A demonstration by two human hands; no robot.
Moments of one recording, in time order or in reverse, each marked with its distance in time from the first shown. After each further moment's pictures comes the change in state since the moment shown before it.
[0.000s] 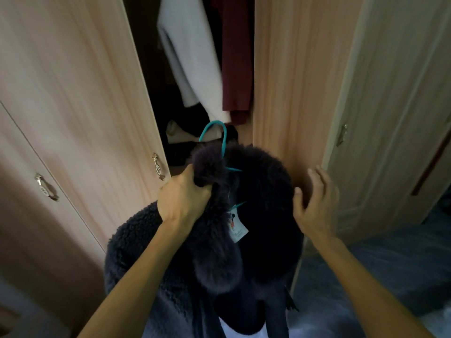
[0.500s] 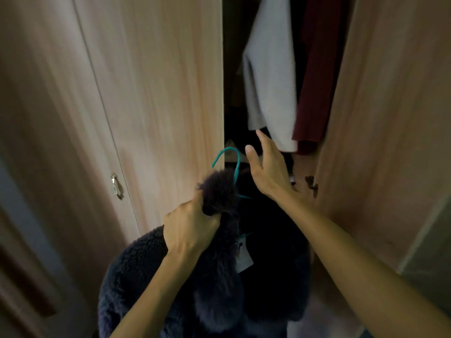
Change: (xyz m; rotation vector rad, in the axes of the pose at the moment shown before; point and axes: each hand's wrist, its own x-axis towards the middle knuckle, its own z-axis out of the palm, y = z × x) left_hand 0.014 -0.111 -0.058 0.038 0.103 -0.146; right_hand 0.126 -0.231 0.138 0.516 -0.481 -0.029
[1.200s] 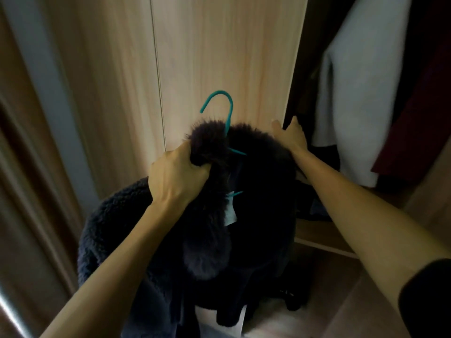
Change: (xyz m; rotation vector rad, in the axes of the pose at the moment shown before) left_hand 0.124 -0.033 -0.034 0.159 0.335 -0.177; right_hand 0.208 0.048 0.125 0.100 -0.273 0.321
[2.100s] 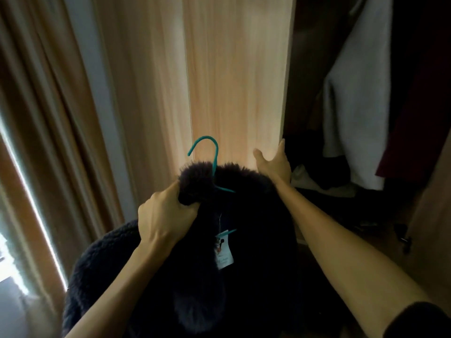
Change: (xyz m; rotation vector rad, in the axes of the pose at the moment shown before) left_hand -0.084 -0.033 -0.097 0.122 -0.006 -0.043; right_hand -0.135 -0.046 0.027 0.152 0.014 -0.014
